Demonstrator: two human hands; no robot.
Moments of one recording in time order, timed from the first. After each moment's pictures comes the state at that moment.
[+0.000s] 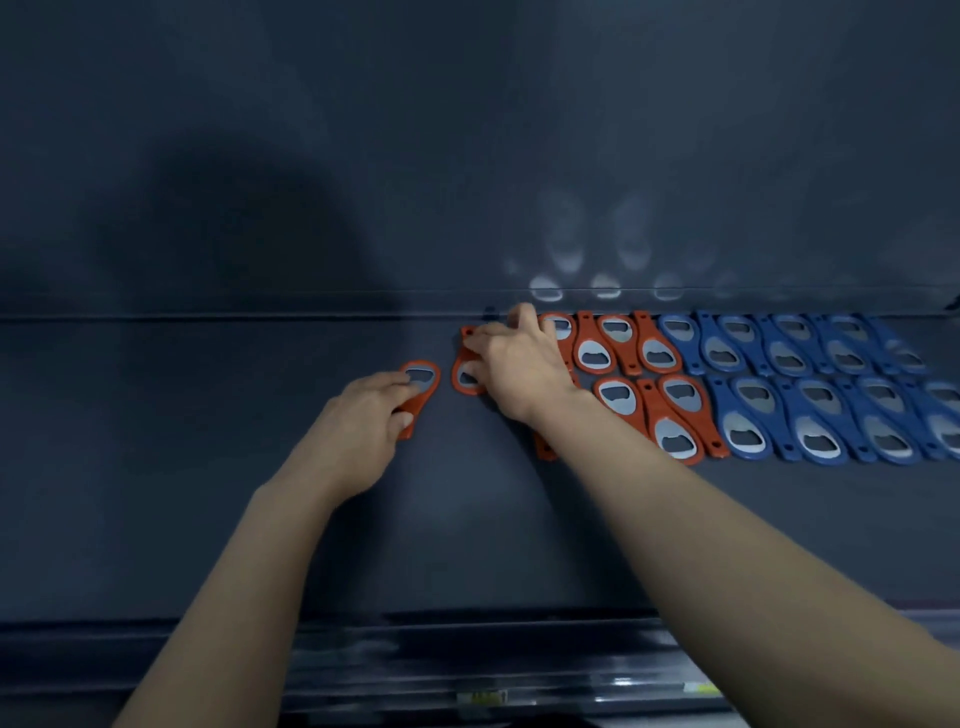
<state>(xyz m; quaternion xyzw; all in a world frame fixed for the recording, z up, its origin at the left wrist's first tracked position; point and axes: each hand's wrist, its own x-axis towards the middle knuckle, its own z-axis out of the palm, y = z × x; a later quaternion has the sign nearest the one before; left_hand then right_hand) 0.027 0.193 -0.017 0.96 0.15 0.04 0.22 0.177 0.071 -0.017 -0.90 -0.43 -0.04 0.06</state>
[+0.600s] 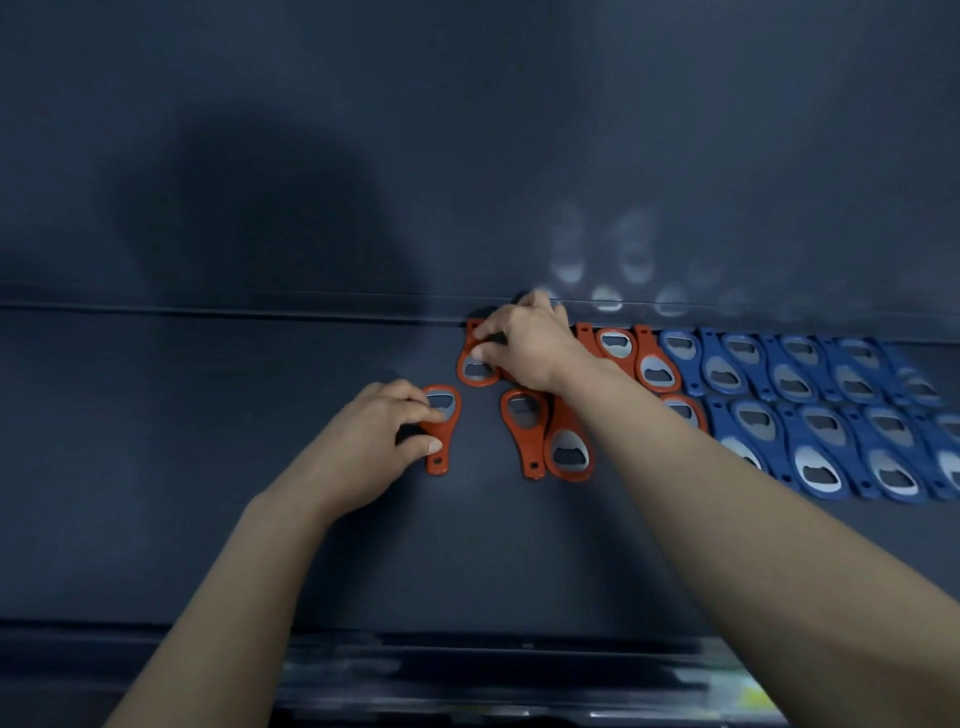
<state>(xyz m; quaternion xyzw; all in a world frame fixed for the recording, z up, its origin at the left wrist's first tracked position) 0.036 0.177 -0.015 0.96 0.10 0.05 0.27 0.225 0.068 -0.004 -0.89 -0.43 0.07 0.16</state>
